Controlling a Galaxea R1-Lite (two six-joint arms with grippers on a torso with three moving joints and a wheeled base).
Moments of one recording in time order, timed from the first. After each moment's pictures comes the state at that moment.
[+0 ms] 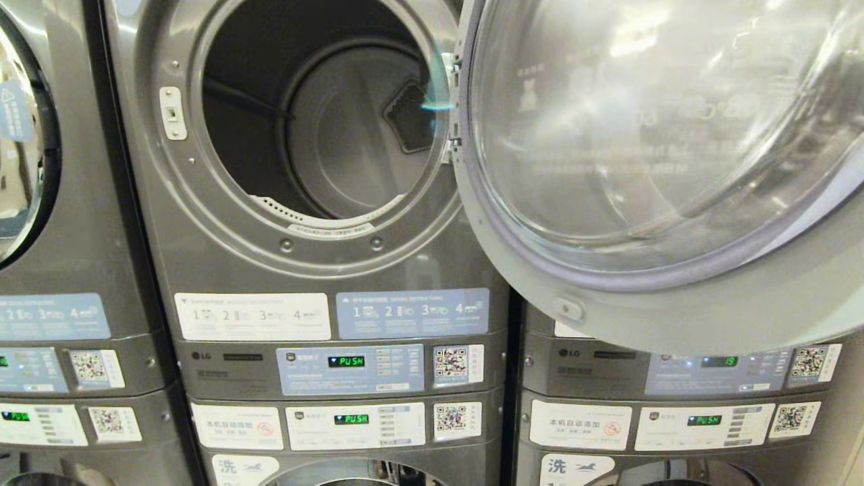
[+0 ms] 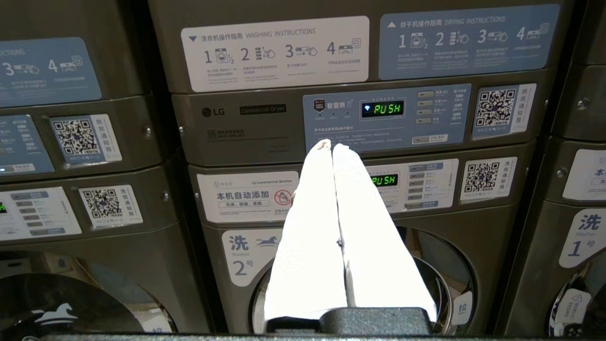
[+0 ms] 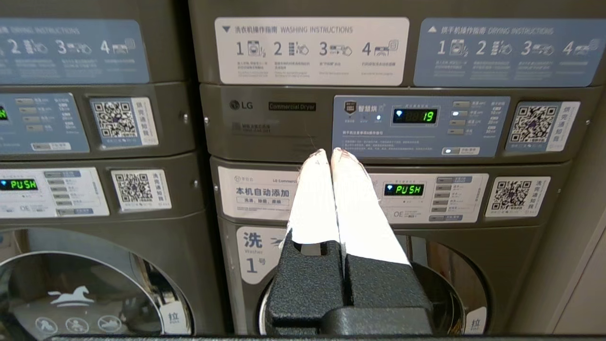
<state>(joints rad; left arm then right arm) 0.01 0.00 0.00 0.00 -0.01 0.08 0.00 0.00 0.00 0.00 0.00 0.01</state>
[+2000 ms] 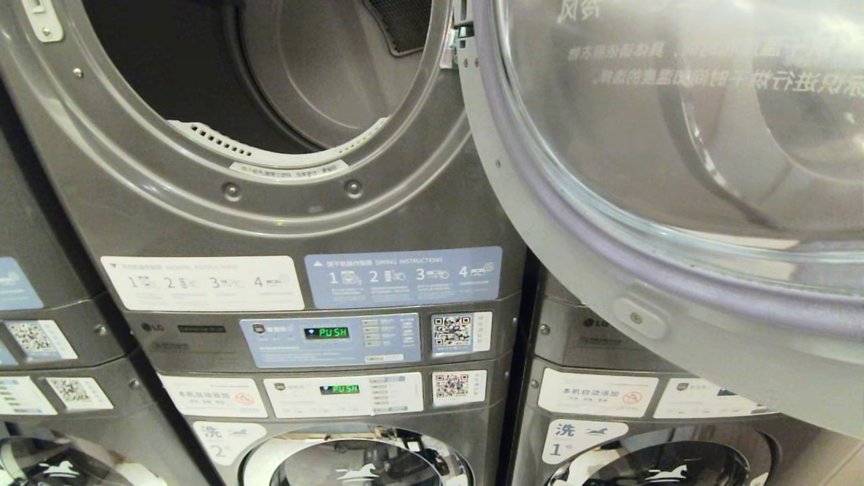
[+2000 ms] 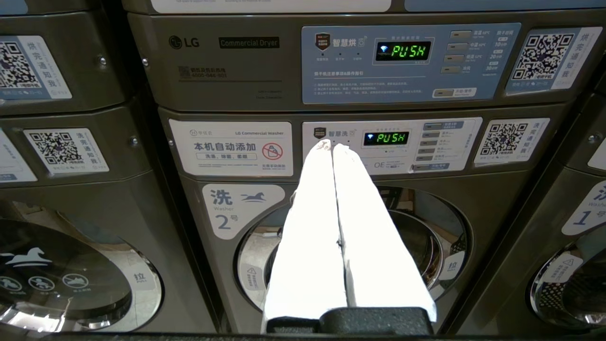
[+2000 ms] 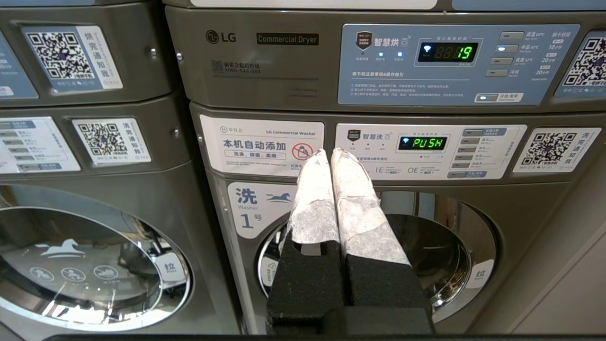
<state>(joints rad) 0.01 0.00 0.00 0.00 0.00 0.03 0.00 0.00 0.00 0.00 0.00 0.01</state>
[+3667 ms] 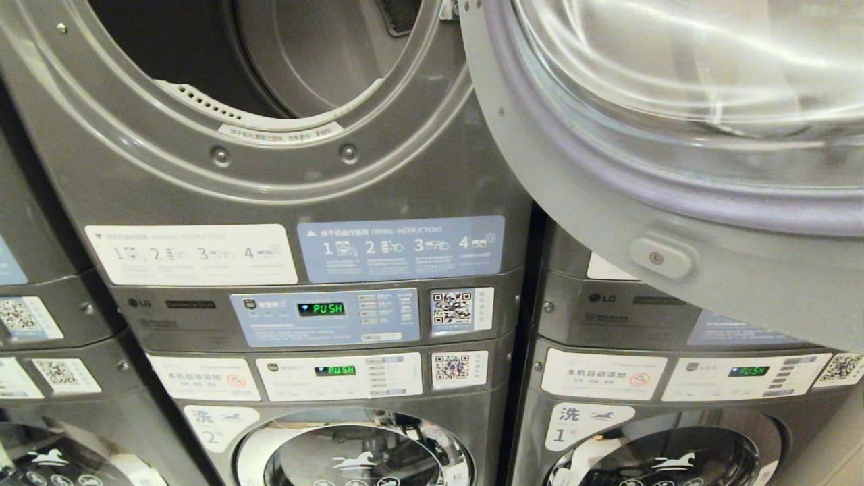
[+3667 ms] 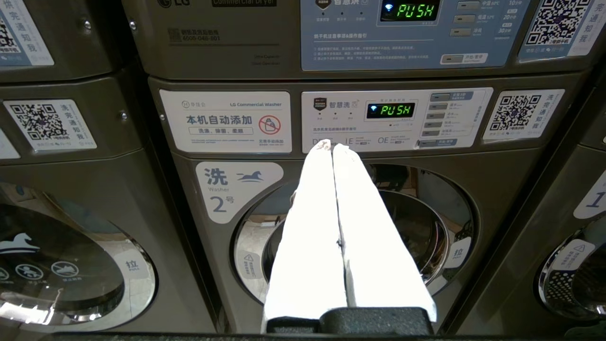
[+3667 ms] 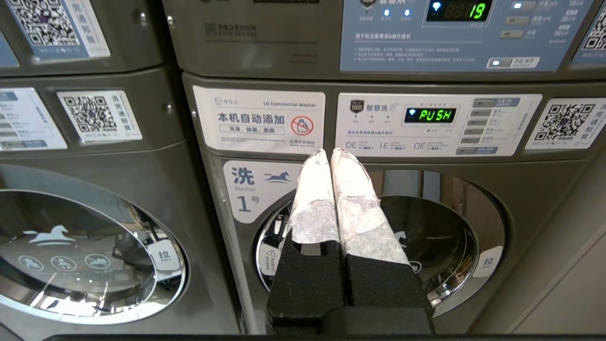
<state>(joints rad) 0.01 0.00 0.00 0.00 0.00 0.03 0.00 0.00 0.00 0.00 0.00 0.01</state>
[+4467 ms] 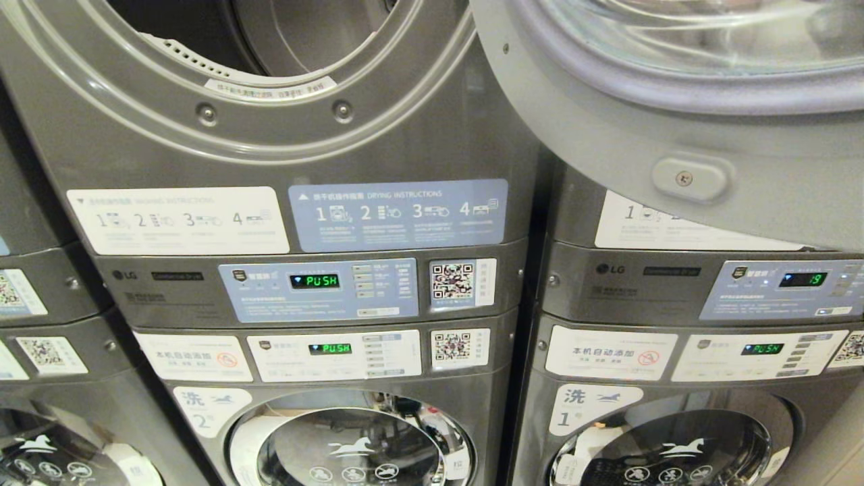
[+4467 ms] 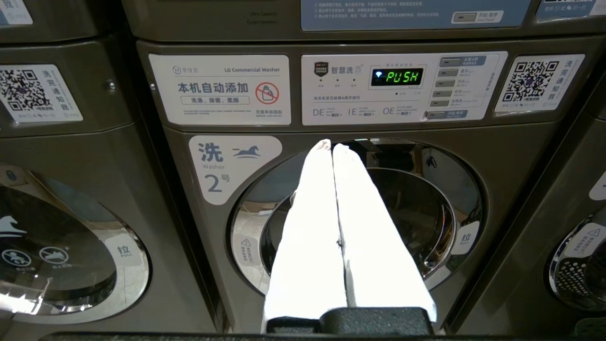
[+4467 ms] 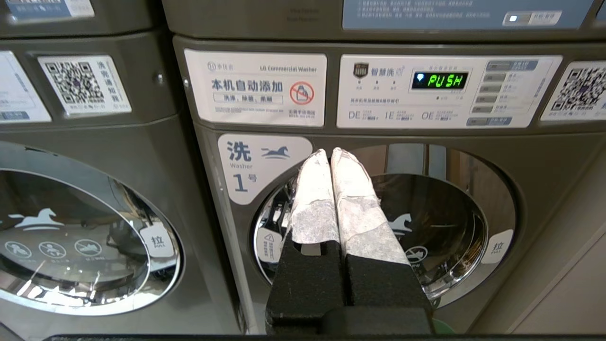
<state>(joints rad) 0.01 0.00 0.00 0.00 0.00 0.03 0.00 0.00 0.00 0.00 0.00 0.01</state>
